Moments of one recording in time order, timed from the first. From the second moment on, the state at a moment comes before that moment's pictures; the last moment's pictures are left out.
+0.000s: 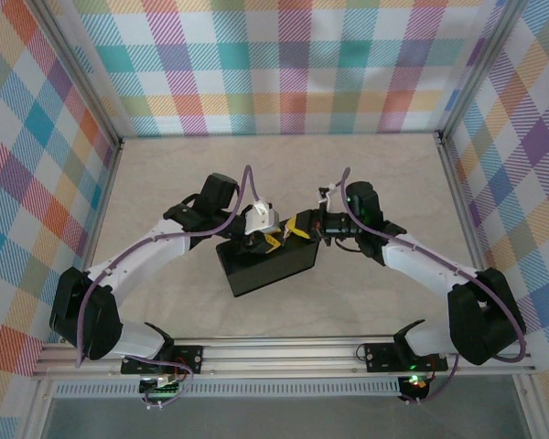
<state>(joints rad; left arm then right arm) -0.56 1.40 1.06 -0.46 0.74 0.71 0.52 1.34 0.78 0.13 -0.85 1.14</state>
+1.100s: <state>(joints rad) -0.57 1.45 1.26 -0.48 0.60 0.38 0.36 1.22 0.86 -0.17 -0.85 1.03</state>
